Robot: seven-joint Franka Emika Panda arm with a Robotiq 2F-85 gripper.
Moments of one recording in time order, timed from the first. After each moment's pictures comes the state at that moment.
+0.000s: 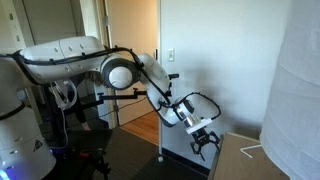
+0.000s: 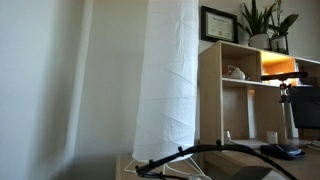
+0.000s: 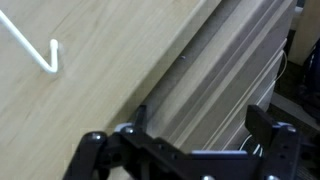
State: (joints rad) arm 0.33 1.31 0.11 -1.13 -1.25 2.16 -0.30
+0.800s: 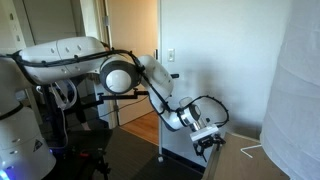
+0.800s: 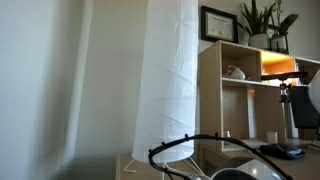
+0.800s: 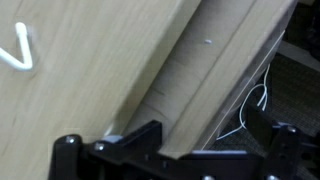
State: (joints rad) arm 0.24 1.33 0.11 -1.12 -1.15 2.42 -0.29
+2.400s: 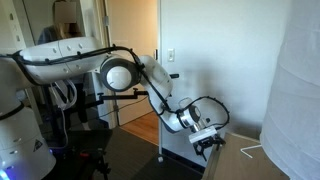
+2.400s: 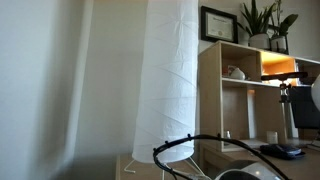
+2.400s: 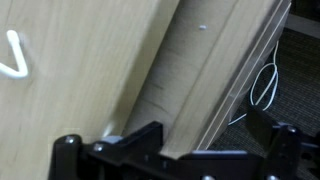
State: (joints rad) arm 0.29 1.32 0.03 -1.13 -1.08 2.52 -0.19
